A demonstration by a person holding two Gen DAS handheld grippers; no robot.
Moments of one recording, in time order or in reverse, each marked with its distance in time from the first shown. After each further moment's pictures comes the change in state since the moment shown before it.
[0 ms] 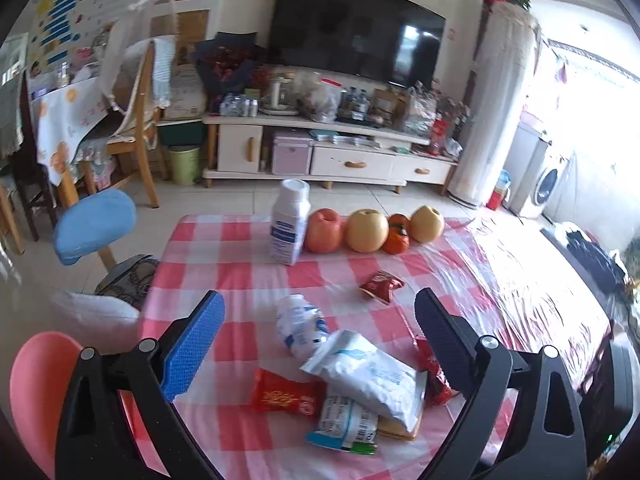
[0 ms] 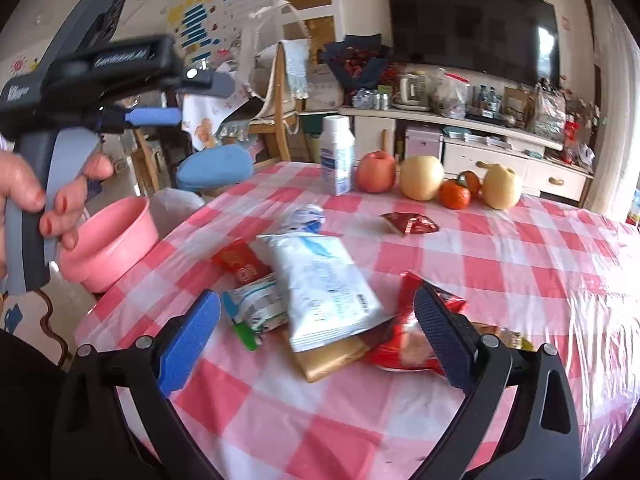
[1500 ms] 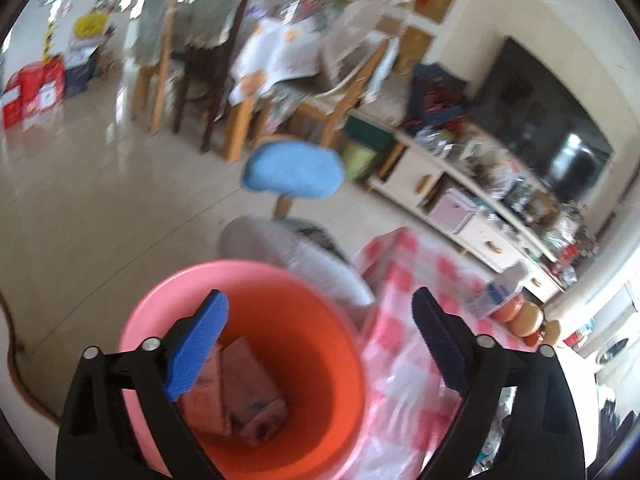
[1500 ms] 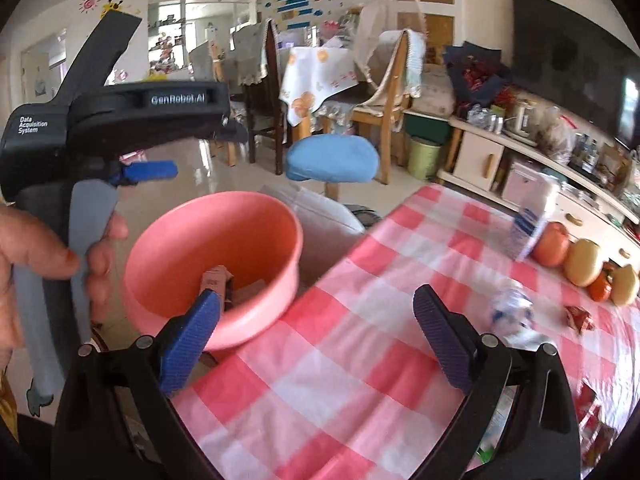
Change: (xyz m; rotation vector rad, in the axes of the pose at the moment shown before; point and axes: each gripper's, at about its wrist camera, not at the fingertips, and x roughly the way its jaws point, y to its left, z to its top) left arm -0.088 0.238 -0.067 -0.538 -0.118 0.370; right arm 0.089 0.221 0.061 -0.241 0.059 0.198
